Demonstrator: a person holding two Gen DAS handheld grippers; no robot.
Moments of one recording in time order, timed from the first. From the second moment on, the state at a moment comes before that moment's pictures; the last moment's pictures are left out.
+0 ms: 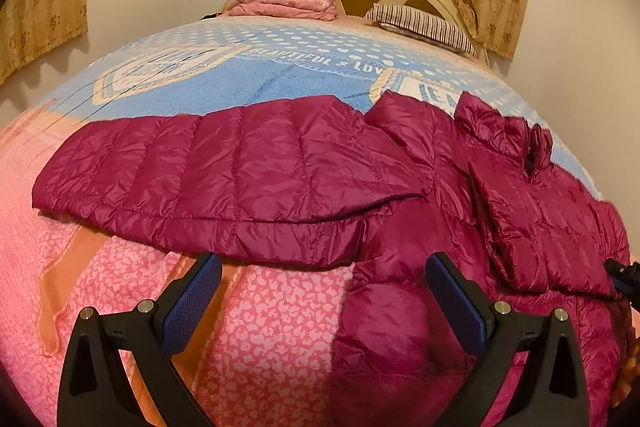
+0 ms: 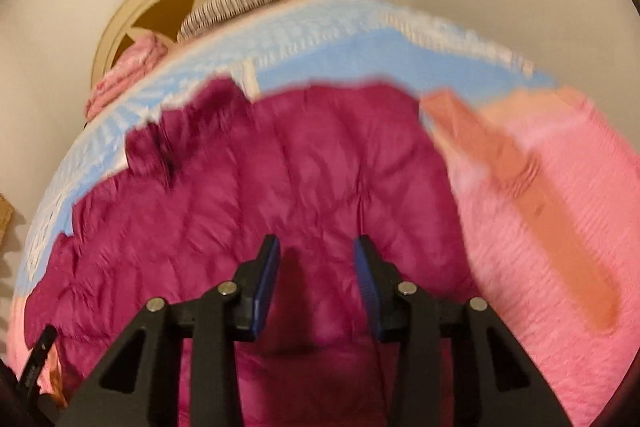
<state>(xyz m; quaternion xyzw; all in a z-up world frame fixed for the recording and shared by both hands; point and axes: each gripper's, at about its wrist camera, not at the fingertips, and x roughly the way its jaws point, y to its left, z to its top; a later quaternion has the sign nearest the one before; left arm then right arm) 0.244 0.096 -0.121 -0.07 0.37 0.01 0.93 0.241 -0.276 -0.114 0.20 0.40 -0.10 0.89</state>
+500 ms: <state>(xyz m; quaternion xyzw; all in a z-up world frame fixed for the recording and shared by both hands) 0.283 -0.001 -0.080 0.04 0.36 0.01 0.93 0.242 -0.274 -0.074 0.12 0.34 -0.12 0.92</state>
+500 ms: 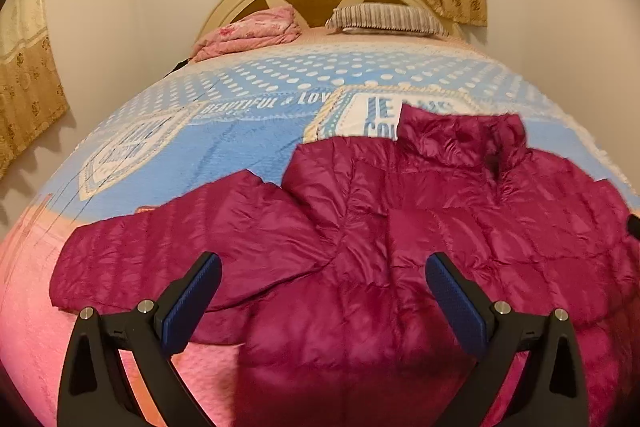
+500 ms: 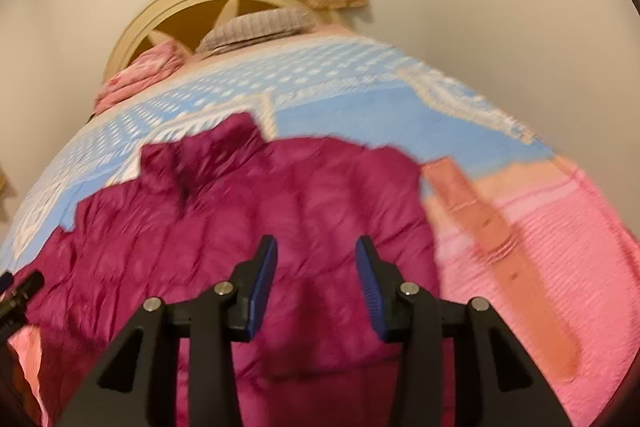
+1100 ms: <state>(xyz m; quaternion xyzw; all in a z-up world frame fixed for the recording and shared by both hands) 0.265 0.061 -0.080 -0.01 0.36 0.04 0.93 0.249 -0.288 -0.127 0.11 0.39 -0.11 0.91</state>
